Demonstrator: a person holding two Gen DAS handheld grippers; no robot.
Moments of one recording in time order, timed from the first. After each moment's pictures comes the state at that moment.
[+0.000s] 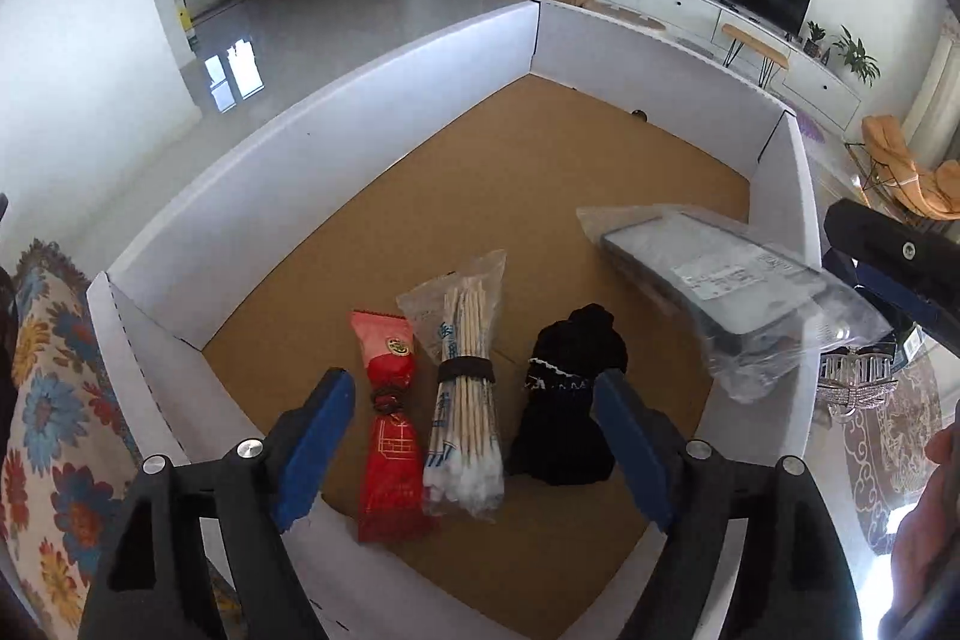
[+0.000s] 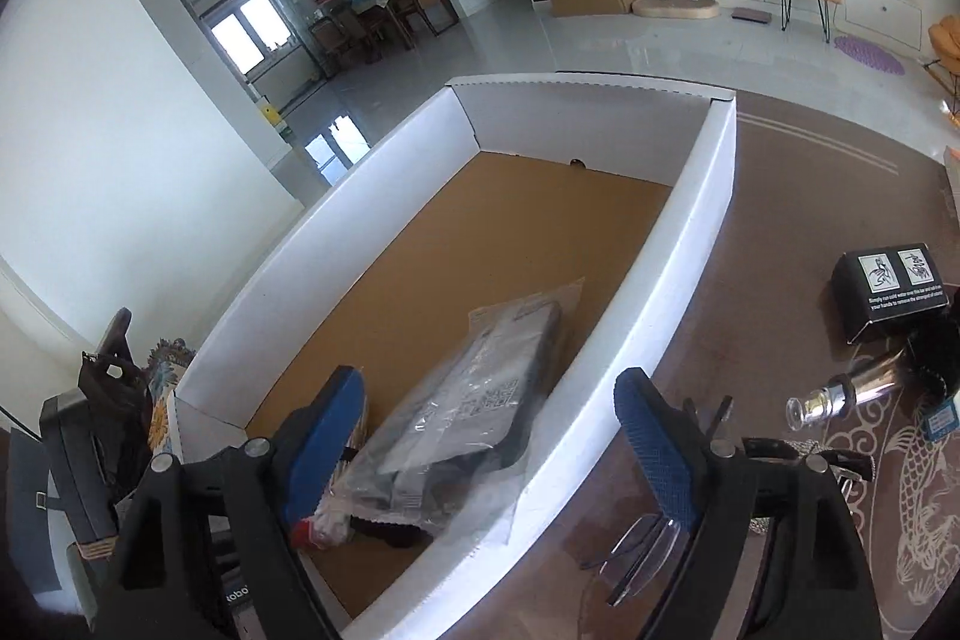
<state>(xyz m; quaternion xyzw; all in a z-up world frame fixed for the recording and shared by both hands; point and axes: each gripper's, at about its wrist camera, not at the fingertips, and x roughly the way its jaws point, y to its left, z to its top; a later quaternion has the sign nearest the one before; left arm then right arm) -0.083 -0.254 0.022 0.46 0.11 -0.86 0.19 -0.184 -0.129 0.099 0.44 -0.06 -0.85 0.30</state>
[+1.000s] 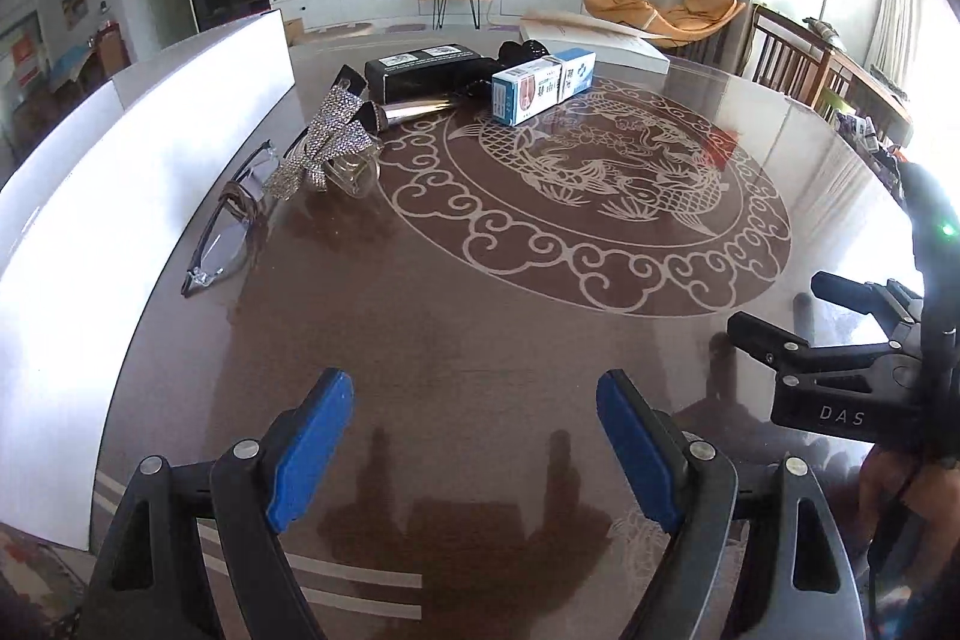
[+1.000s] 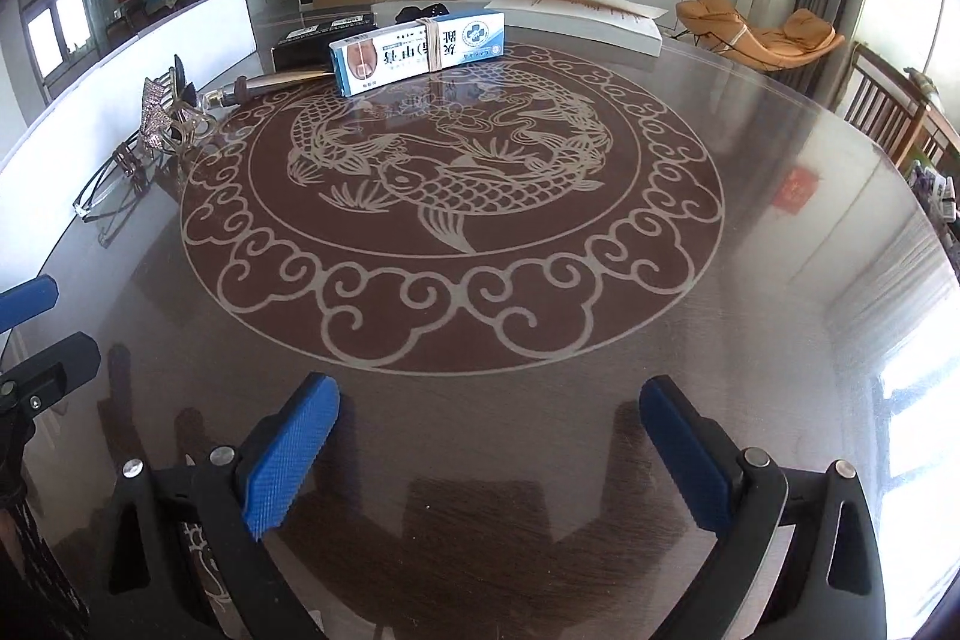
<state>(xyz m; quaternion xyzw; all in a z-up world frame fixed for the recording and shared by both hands) -0.019 0.040 -0.034 0.43 -0.03 -0.90 -0.09 -0.026 0.204 -0.010 0.45 0.03 -0.89 0.02</state>
